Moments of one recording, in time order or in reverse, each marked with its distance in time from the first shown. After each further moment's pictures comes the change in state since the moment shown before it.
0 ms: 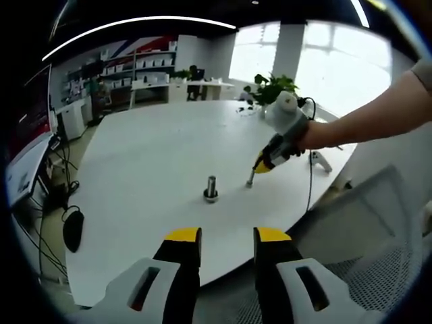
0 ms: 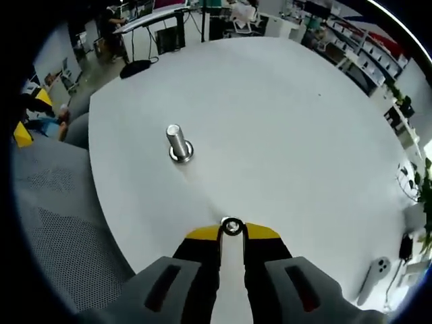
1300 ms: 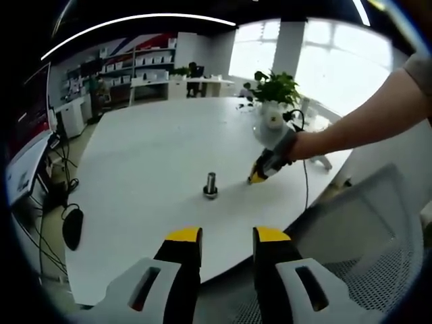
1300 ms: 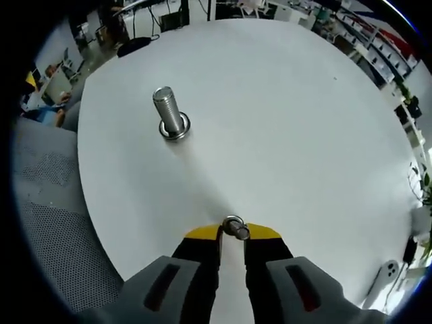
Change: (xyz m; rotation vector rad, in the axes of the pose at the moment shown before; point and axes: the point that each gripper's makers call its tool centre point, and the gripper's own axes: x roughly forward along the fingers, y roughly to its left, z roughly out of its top) left arm 0.001 0.001 -0.004 -0.004 0.019 0.002; right arm 0.042 0.004 -0.023 -0.026 0.077 0.023
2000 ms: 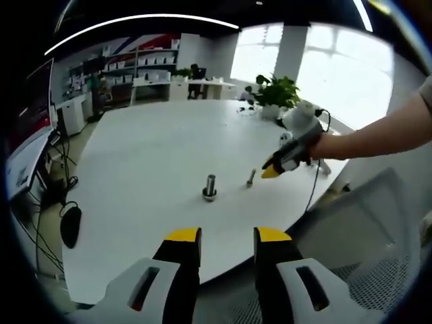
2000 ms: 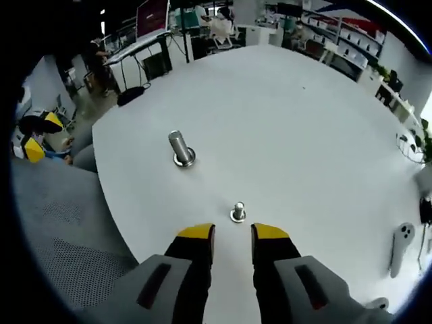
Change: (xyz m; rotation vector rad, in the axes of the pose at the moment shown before) left arm 0.000 -0.001 0.002 -0.024 -0.018 -0.015; right arm -0.073 0.007 -0.002 0.257 -0.255 0.023
